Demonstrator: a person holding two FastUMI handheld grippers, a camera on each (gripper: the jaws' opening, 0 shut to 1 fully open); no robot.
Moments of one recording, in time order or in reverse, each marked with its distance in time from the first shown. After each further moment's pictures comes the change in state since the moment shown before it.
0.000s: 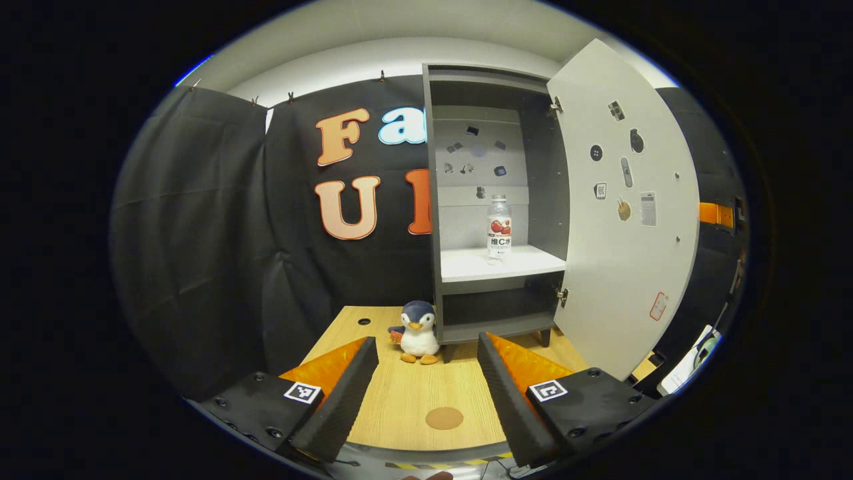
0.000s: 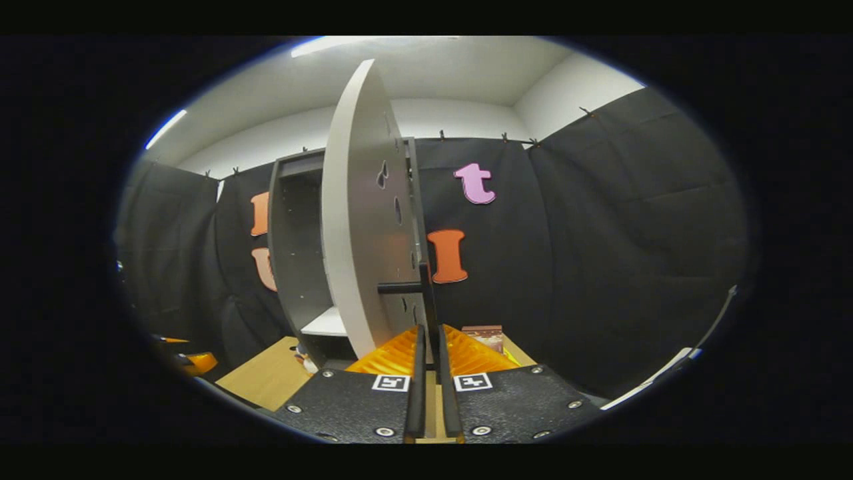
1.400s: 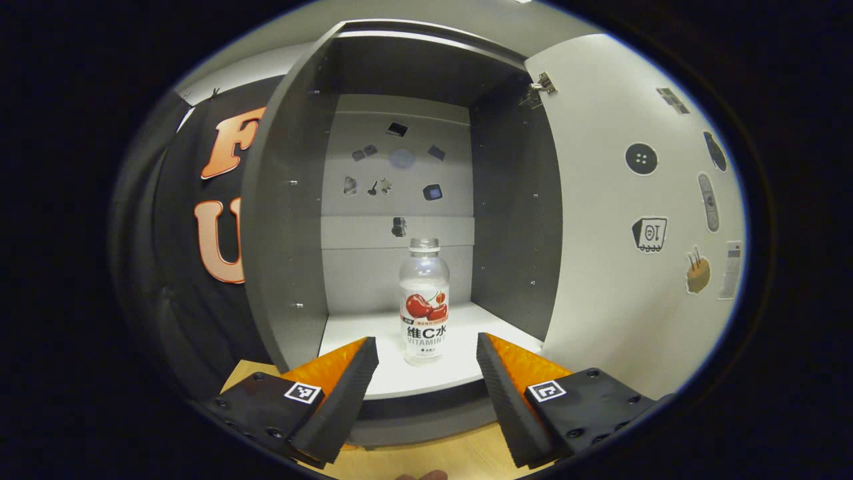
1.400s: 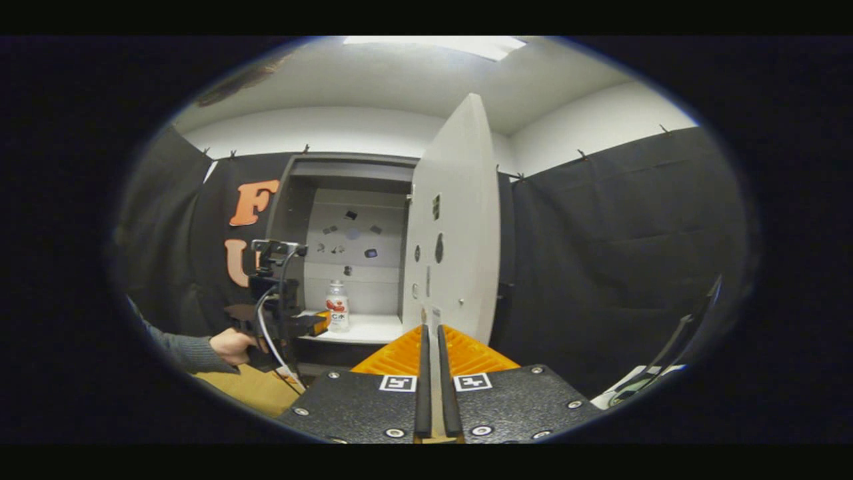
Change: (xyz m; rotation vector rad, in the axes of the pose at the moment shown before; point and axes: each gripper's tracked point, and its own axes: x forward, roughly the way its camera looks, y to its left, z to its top) left arm 0.296 -0.153 0.109 -0.001 -0.151 -0.314; right arm -0.023 0.058 0.010 -0.197 -0.081 -0.184
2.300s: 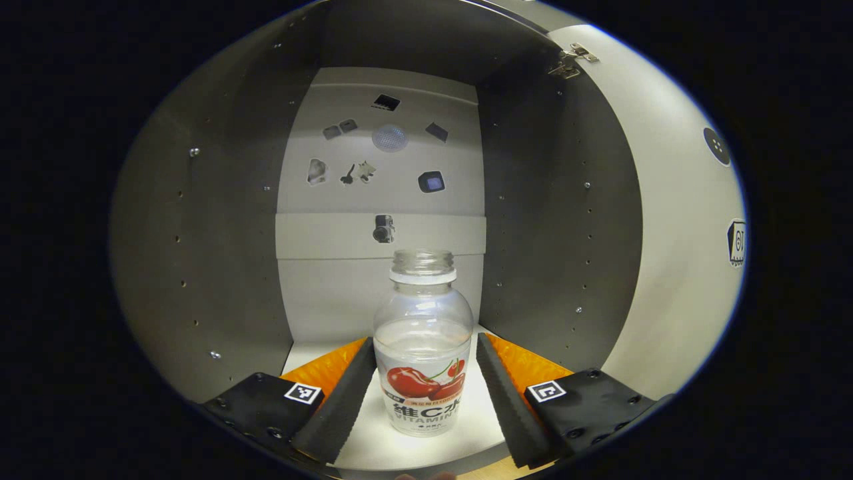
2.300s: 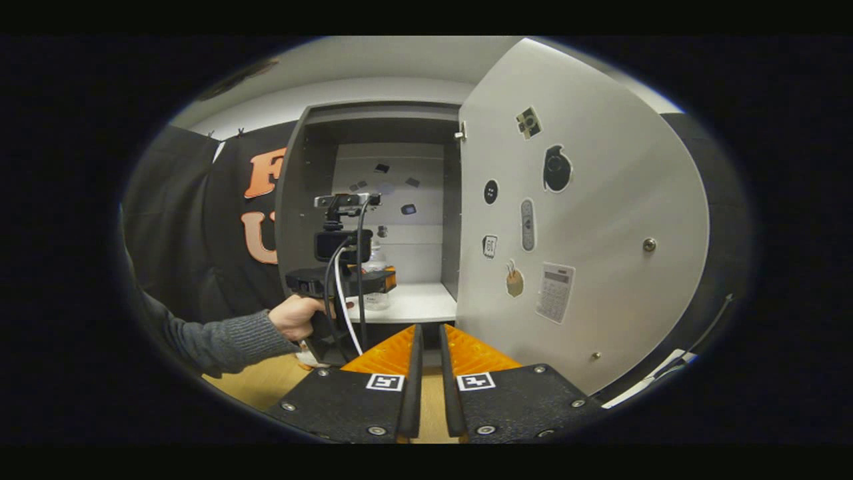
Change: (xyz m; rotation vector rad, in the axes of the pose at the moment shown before) left arm 0.128 0.000 0.000 -0.014 -0.010 -0.037; right arm 0.085 0.073 -0.062 0.080 0.194 0.124
